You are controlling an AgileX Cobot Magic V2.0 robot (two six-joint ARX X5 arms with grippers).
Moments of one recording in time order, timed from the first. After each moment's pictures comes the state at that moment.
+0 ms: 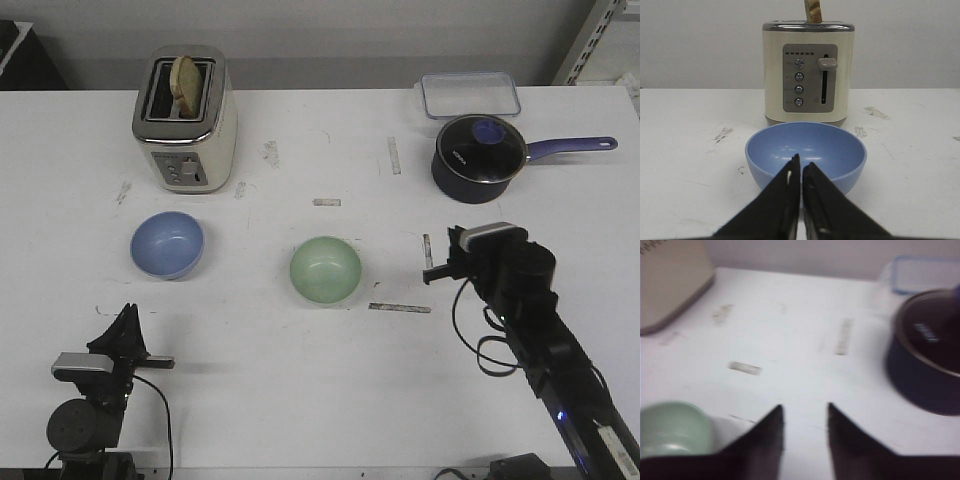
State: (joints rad) left arm -0.03 0.01 0.03 0.16 0.00 -0.01; right arm 0.16 1.02 0.79 -0.13 -0.08 0.00
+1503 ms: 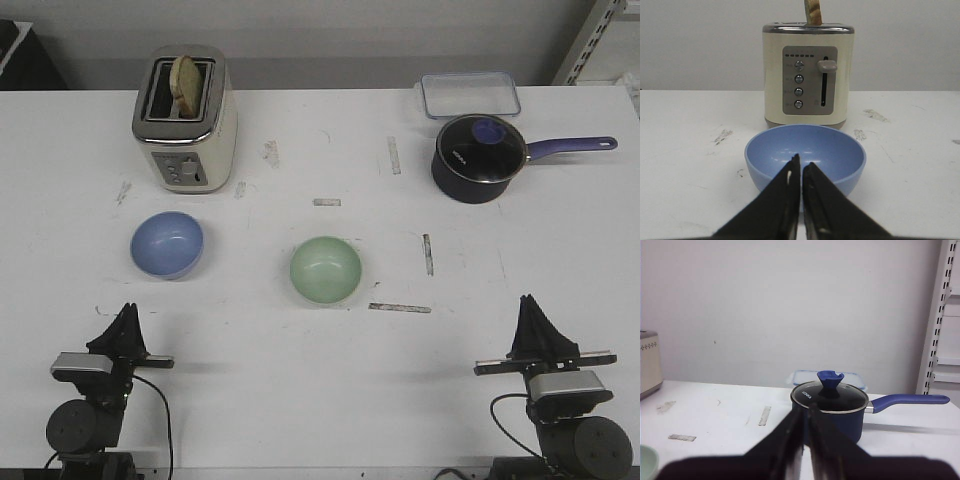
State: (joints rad) left arm -0.03 0.01 0.03 0.18 0.00 -0.02; right arm 0.02 0.10 0.37 -0.12 -0.08 -0.02
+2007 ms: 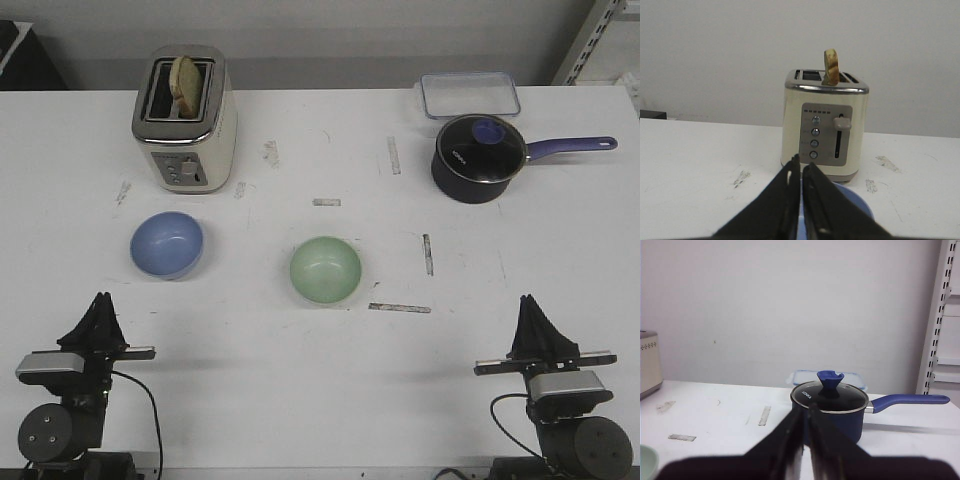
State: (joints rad) left arm -0.03 0.09 0.25 0.11 -0.08 -0.05; right arm 0.02 0.10 0.37 -0.12 -0.08 -0.02
